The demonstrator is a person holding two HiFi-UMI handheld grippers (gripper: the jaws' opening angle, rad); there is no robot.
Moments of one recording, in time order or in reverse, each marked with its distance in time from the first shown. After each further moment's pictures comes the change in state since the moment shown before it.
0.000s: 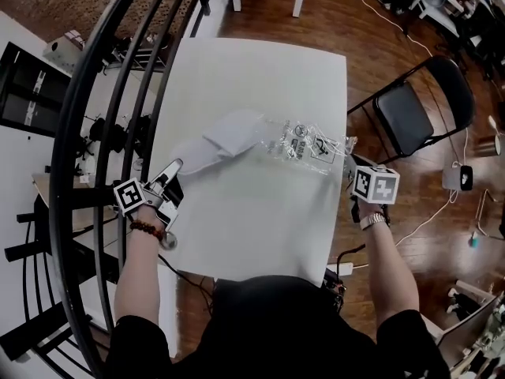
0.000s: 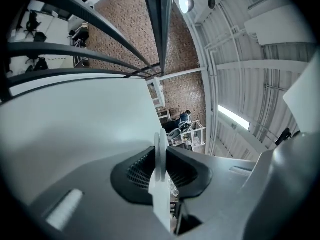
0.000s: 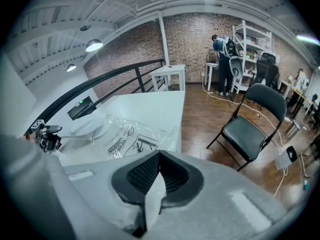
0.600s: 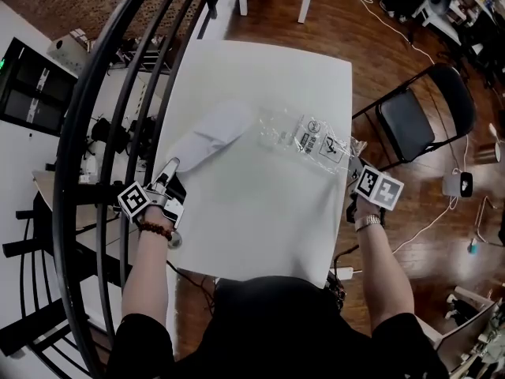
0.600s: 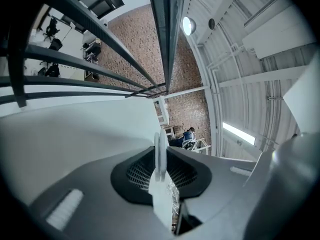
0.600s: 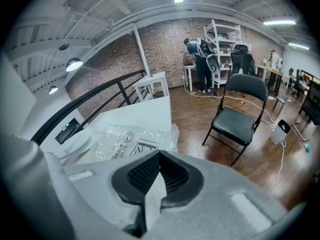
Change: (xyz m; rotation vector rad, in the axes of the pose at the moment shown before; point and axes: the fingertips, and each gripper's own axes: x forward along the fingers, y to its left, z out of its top) left arm -0.030 0.017 0.029 -0.035 -0.228 0.033; right arm -0.006 -0.003 0.002 0.239 -0.107 -0.087
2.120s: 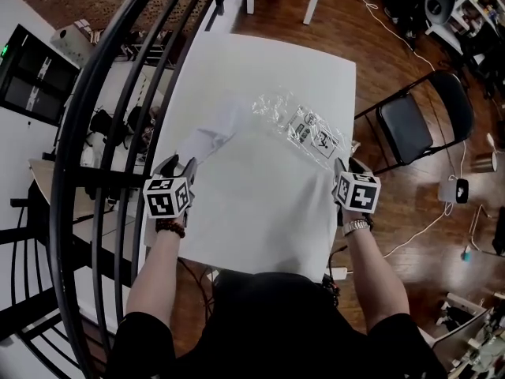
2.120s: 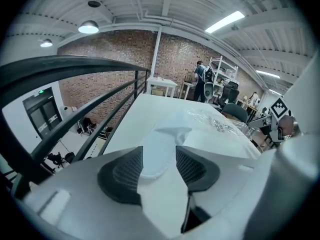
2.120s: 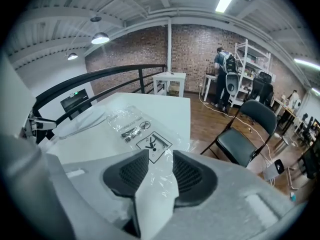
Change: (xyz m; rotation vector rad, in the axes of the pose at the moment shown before) left arm -0.009 0.002 -0.044 1.052 0.260 0.585; right arm -0.015 0.043 -0.016 -0.358 0.020 -0.006
